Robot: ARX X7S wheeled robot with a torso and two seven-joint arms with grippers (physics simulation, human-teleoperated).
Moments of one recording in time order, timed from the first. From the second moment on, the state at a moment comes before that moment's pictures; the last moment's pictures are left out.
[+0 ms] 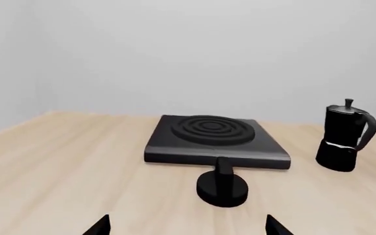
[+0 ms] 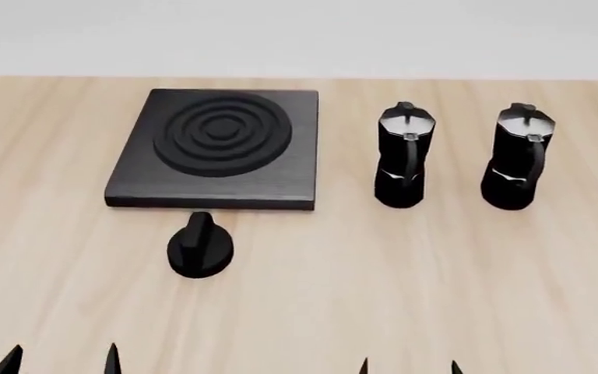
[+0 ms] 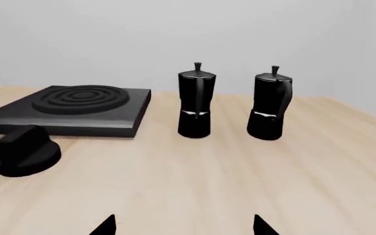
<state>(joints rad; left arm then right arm) 0.00 -0.17 0.19 -0.02 -0.20 0.15 -0.21 0.03 0.17 -0.20 0.00 0.14 0.02 0.23</state>
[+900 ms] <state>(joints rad) 0.00 -0.19 0.22 -0.02 -0.21 0.15 -0.23 0.03 0.19 -0.21 0.01 0.18 0.01 0.25</state>
